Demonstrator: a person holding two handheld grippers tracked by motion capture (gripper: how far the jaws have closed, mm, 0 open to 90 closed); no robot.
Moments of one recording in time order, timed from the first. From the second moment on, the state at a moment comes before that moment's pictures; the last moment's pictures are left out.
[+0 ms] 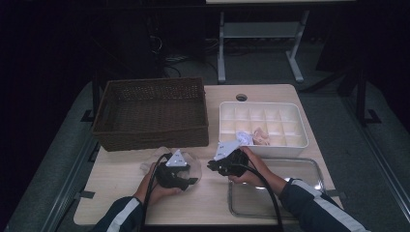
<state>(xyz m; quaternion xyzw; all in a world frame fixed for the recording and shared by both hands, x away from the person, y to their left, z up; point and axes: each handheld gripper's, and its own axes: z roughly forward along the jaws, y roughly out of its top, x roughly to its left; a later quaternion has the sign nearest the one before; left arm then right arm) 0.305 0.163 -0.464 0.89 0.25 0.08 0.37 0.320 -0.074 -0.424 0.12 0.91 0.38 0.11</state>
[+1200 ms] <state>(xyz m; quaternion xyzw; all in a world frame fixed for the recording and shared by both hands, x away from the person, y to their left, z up) 0.261 0.130 -0.464 0.92 0.13 0.04 0.37 0.329 -0.050 -0.459 0.12 0.92 0.35 0.09</state>
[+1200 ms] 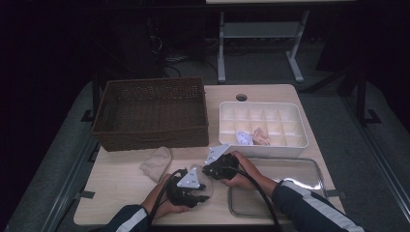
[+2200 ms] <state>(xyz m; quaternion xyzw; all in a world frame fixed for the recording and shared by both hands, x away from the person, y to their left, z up) 0.273 0.235 -0.436 0.84 0.32 0.15 0.41 0.323 -0.073 -0.454 0.13 0.94 0.29 0.10</state>
